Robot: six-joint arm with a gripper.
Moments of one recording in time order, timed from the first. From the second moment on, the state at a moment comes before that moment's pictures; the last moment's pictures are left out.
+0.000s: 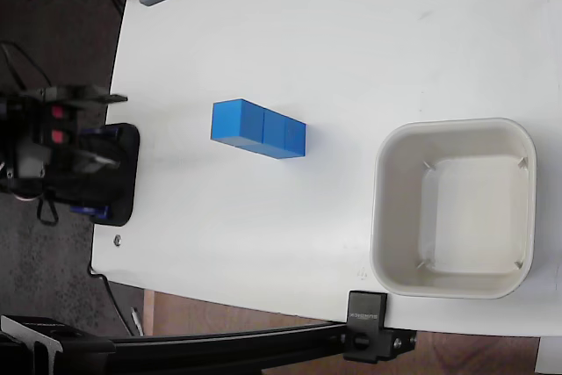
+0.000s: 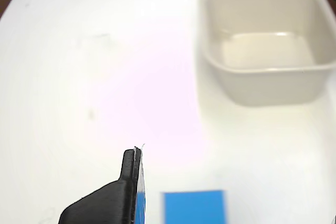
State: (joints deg) arm -5.7 164.9 142.6 51.0 2.0 12.4
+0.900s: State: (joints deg) arm -10.1 136.9 135.4 43.2 1.3 10.7
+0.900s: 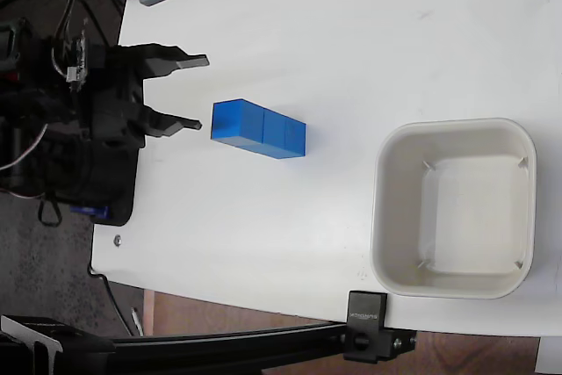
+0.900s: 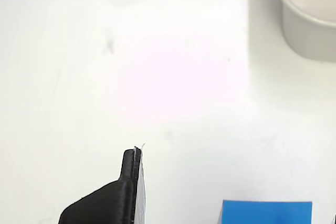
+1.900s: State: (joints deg) arm -7.5 133.1 141.2 37.2 0.3 9.8
